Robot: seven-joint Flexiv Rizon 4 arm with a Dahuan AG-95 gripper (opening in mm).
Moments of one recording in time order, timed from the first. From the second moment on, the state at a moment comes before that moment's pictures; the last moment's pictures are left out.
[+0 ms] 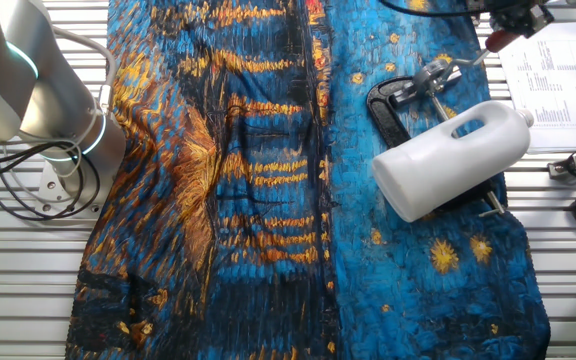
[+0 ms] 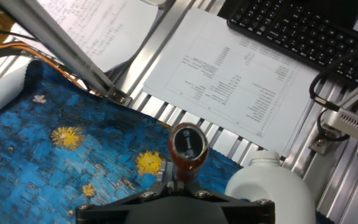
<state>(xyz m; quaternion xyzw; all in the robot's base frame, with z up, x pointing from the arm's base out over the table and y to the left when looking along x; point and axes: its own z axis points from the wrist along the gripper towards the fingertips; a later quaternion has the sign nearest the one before) 0.667 0.128 0.257 -0.27 0.94 0.11 0.15</state>
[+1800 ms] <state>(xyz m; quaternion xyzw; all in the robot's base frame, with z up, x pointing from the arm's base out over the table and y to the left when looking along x) 0.702 0.156 0.269 -0.26 0.94 0.10 0.19</state>
